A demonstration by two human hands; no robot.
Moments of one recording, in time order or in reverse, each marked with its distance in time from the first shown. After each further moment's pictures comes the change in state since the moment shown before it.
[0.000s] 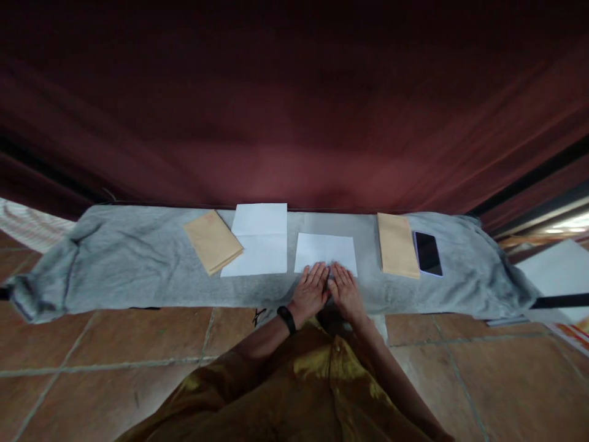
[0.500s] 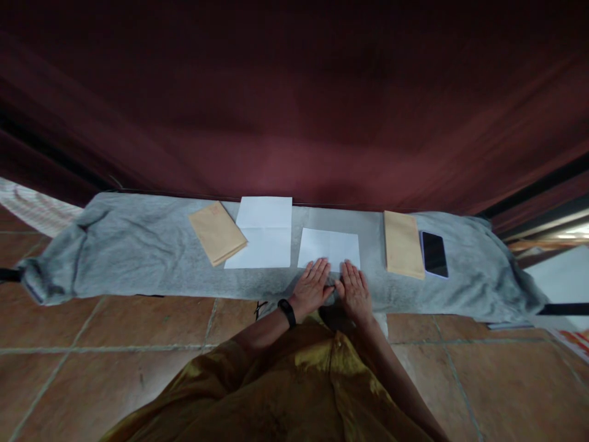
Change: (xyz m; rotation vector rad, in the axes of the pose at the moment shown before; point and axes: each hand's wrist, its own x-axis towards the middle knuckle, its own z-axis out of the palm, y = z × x) left_hand -0.003 -0.004 -0.002 -0.032 0.007 0.015; right_hand -0.015 0.011 0.001 -0.110 0.072 0.016
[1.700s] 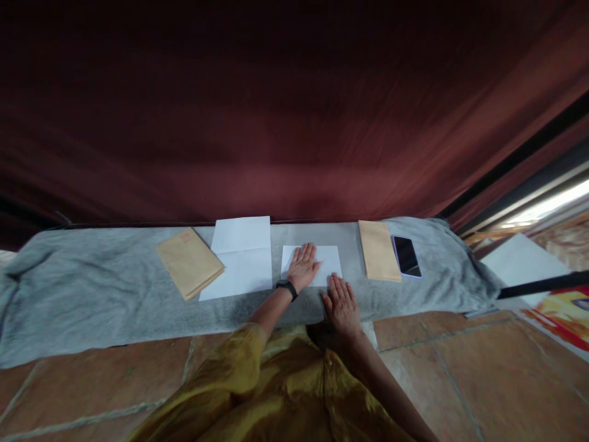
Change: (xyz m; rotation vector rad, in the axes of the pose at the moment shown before) left_hand 0.113 -0.041 0.020 -0.023 0.011 -0.108; right_hand 0.002 -0.003 -0.007 -0.010 -0.029 0.109
